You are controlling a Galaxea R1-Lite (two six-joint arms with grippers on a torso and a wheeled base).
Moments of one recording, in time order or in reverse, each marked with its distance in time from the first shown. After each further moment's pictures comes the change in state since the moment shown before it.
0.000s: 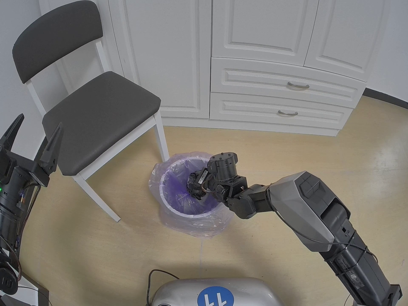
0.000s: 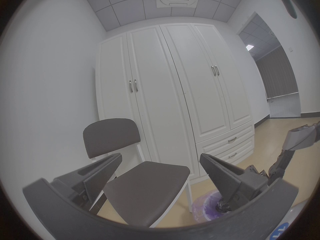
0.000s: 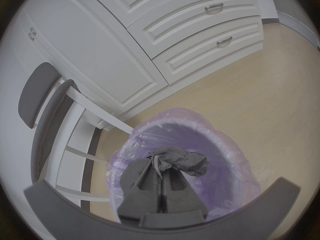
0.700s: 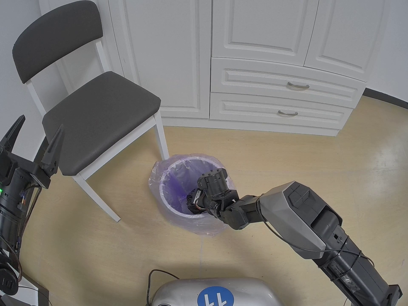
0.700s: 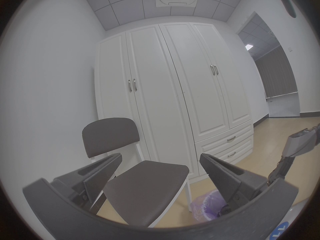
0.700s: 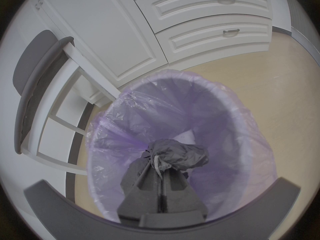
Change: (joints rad) left arm -0.003 0.002 0.007 0.000 -0.002 0.002; right arm 0.040 0.051 0.000 0.116 -0.001 -0.074
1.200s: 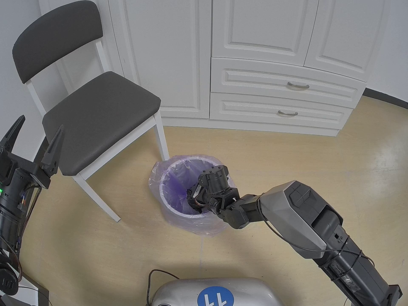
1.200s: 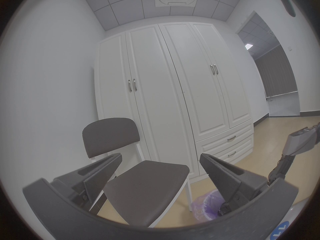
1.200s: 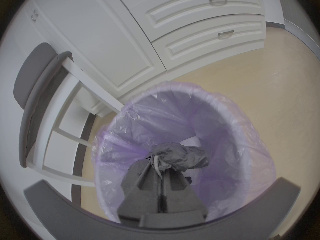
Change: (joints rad) left arm 0.000 0.000 0.001 0.000 0.000 0.005; right arm 0.000 -0.004 0.000 -0.060 -0.020 0.053
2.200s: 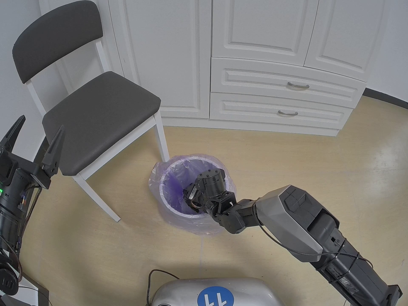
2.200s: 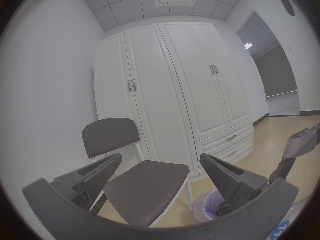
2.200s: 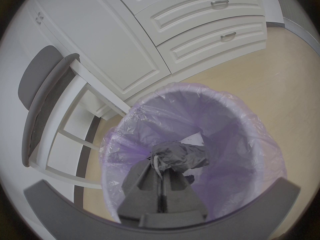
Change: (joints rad) left arm -0.001 0.001 0.000 0.000 0.000 0.005; right arm 0.021 0.020 0.000 -0.080 -0.016 -0.005
